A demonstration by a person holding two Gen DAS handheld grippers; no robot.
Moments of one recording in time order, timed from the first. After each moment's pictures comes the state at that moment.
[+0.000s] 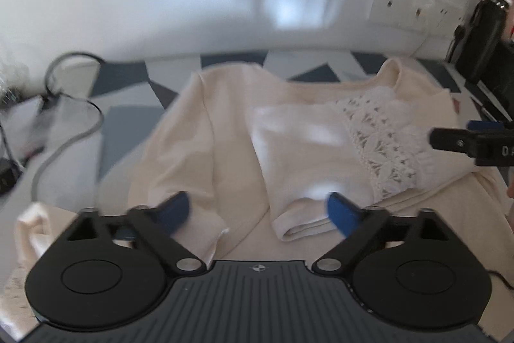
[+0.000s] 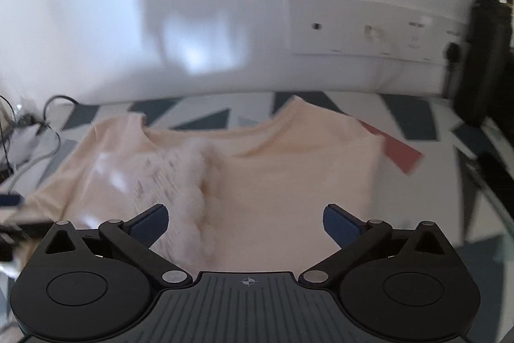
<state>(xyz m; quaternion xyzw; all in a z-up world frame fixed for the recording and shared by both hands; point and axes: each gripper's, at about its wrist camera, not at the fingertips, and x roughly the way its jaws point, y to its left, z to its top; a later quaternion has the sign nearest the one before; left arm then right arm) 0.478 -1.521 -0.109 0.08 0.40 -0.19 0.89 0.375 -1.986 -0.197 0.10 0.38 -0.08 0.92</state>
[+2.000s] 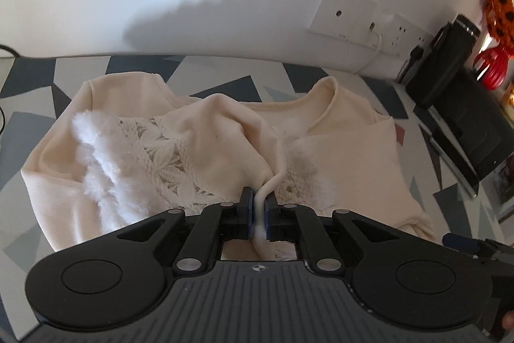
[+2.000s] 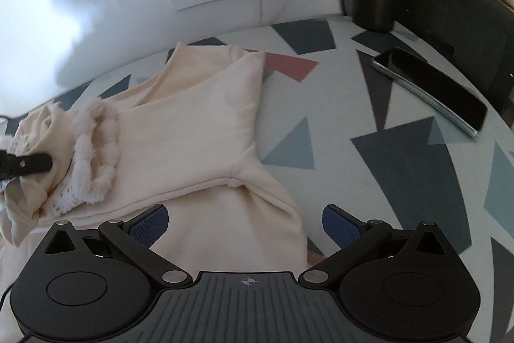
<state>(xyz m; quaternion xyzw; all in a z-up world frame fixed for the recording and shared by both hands) 0.508 -1.597 -0.121 0.00 0.44 -0.29 0.85 0.321 -2.032 -0.228 0.20 0.41 -0.21 0.87</state>
